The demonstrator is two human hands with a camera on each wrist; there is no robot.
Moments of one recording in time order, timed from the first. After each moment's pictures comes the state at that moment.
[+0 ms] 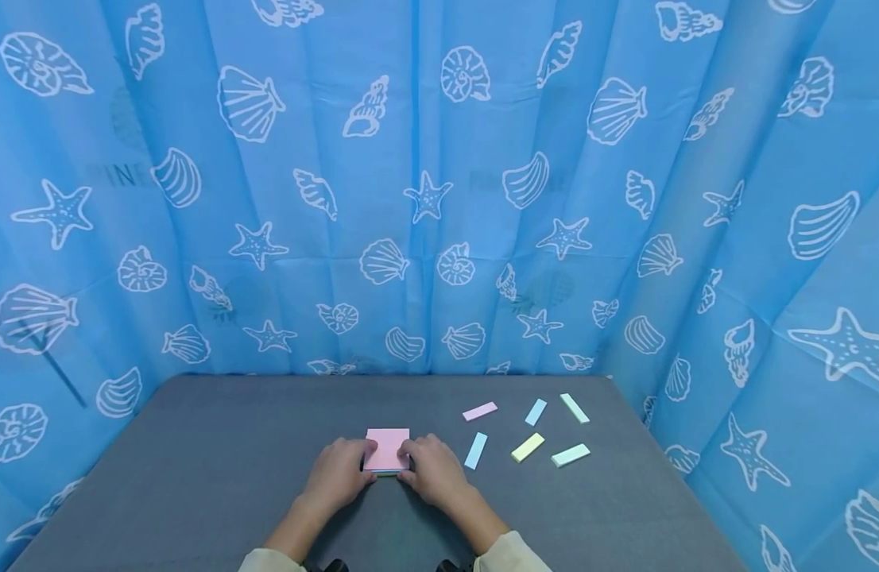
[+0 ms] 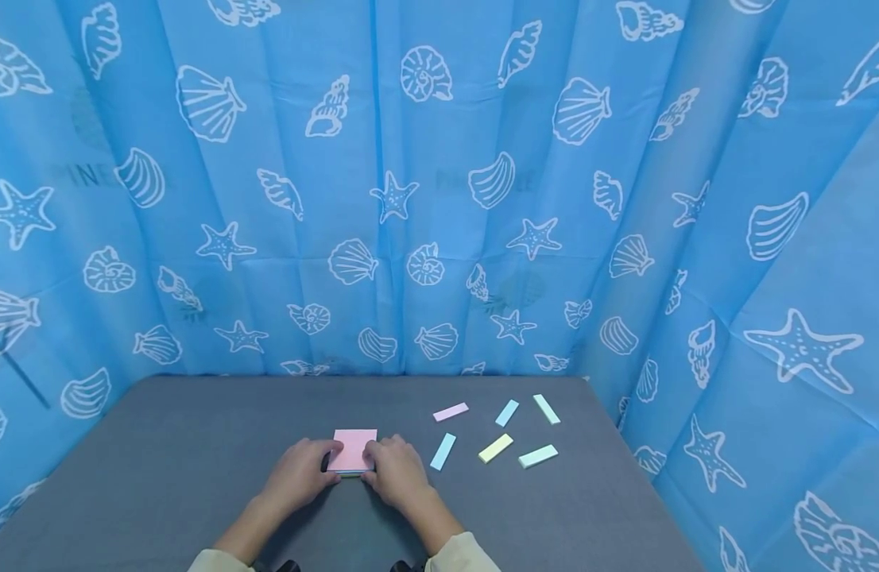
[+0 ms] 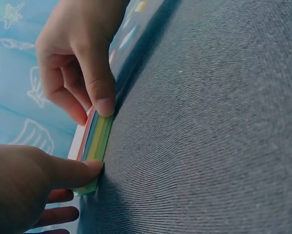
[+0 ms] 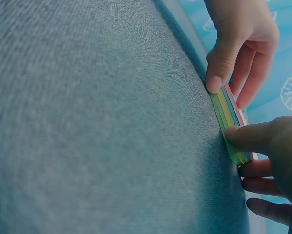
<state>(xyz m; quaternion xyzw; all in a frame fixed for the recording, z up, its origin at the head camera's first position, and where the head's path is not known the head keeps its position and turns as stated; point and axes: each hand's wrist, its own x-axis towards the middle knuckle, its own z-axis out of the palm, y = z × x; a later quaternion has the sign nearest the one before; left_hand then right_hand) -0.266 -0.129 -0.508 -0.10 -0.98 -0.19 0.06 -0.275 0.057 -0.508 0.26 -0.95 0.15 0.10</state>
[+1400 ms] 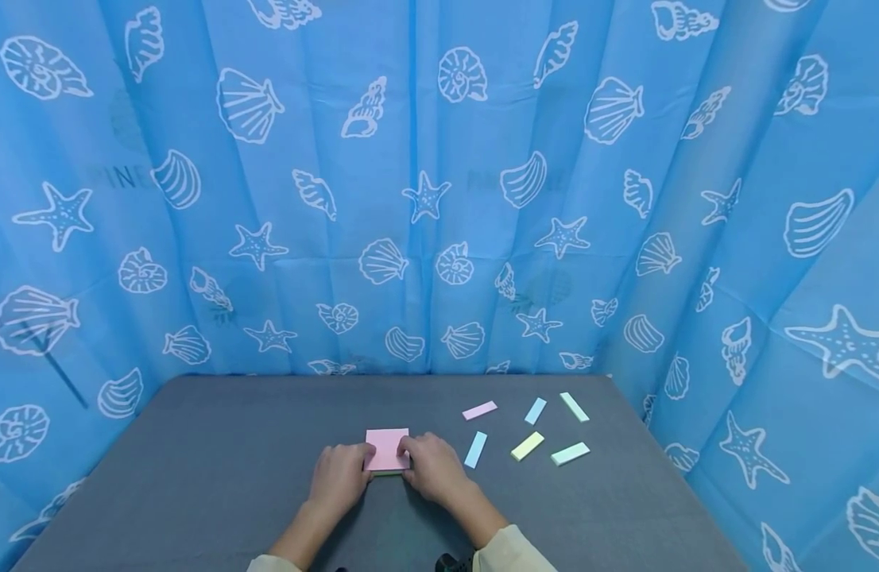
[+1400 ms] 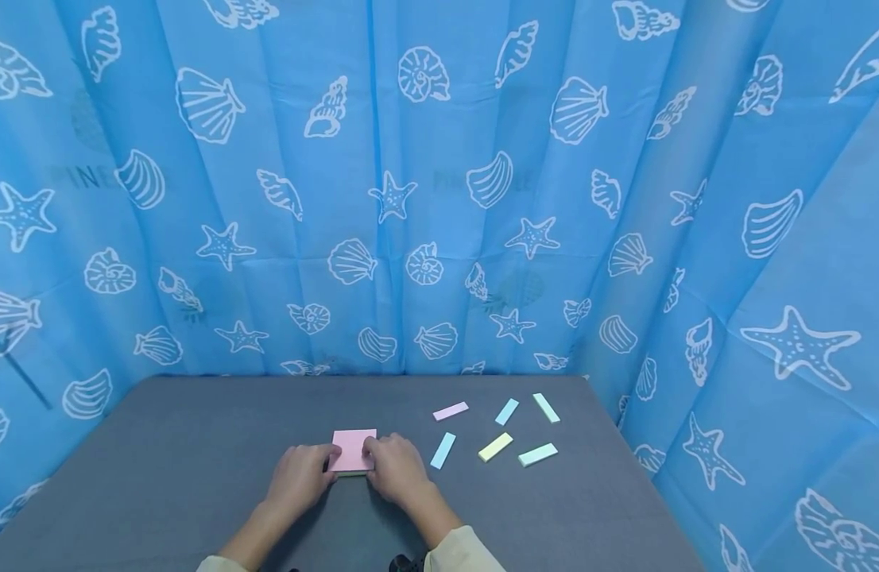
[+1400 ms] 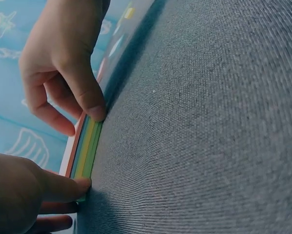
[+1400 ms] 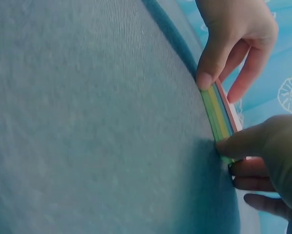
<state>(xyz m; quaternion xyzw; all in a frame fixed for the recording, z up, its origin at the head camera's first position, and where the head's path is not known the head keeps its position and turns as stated) -0.257 -0.123 -0.516 -0.12 -0.97 -0.13 0.19 -0.276 0.060 -0.505 0.28 -0.94 0.14 0.12</state>
